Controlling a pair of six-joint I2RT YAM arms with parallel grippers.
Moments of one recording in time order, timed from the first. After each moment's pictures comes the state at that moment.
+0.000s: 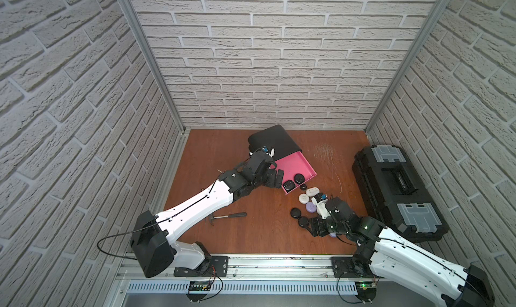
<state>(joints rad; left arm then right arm) -0.83 1.30 1.10 -0.49 -0.17 -0.41 0.73 0.78 0.42 -0.59 -0.08 0.48</state>
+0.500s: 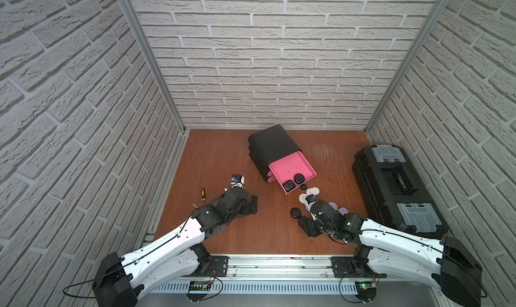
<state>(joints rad) -0.82 0.87 0.57 -0.46 -0.29 -0.61 0.86 1.02 0.44 -0.50 0.12 0.52</state>
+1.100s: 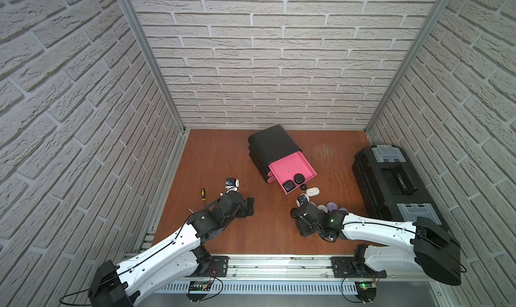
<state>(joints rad) -0.81 0.81 0.52 -0.46 -0.31 -0.65 0.95 1.25 0.53 -0.47 0.24 0.59</state>
